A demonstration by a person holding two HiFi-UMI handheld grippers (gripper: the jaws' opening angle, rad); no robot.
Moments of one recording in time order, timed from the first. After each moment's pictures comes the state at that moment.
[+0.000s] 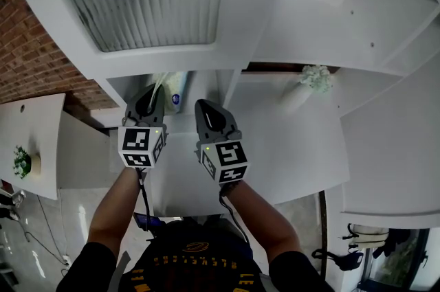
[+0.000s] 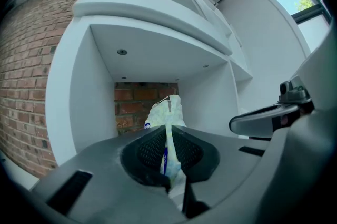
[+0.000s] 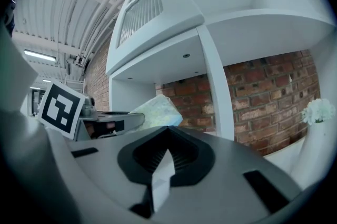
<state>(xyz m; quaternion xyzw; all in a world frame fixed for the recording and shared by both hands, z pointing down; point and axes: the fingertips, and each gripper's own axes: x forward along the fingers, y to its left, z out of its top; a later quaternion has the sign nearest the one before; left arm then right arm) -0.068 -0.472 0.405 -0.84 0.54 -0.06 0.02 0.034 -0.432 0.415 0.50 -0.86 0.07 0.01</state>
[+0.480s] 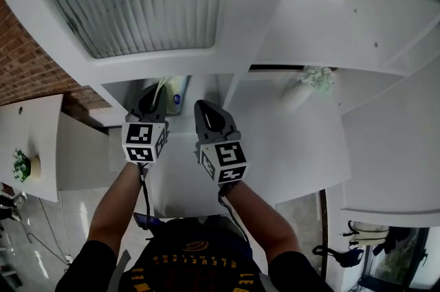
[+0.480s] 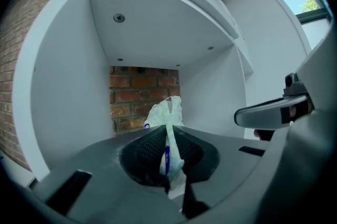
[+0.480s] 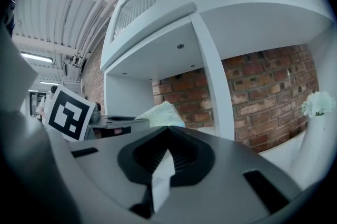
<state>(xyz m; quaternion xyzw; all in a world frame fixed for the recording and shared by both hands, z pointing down) -0.062 -0.496 0.439 -0.84 0.53 -0.10 -0.01 0.036 -0.444 0.430 0.50 -0.86 0.09 0.01</state>
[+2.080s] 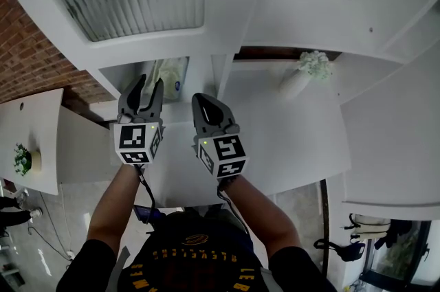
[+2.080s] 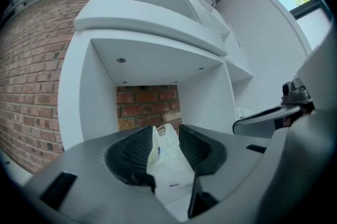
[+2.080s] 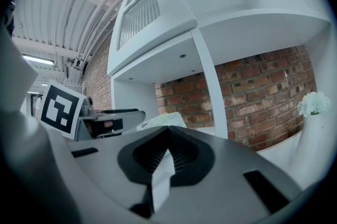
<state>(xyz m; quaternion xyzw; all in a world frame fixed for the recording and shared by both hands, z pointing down) -0.065 -0.457 0.403 -0.83 0.56 -0.06 0.04 0.041 -0.417 0.423 0.50 -0.86 0.09 0.00</state>
